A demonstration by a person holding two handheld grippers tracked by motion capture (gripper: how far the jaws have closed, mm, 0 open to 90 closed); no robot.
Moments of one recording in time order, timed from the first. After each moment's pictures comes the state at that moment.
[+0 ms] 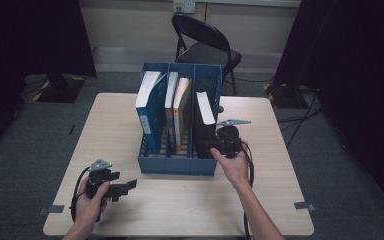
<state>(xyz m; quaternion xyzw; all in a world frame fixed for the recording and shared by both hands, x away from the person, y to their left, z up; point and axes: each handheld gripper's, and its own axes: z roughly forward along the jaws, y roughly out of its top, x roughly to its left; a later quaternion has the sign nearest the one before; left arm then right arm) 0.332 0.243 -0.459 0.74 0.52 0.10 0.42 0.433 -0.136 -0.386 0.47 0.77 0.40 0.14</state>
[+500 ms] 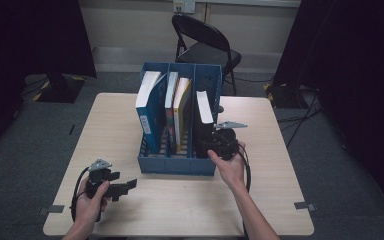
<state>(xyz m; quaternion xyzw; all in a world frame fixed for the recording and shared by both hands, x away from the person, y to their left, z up) 0.333 0.244 -0.459 0.74 0.52 0.10 0.42 0.434 -0.126 -0.394 0.48 0.76 0.41 0.17</state>
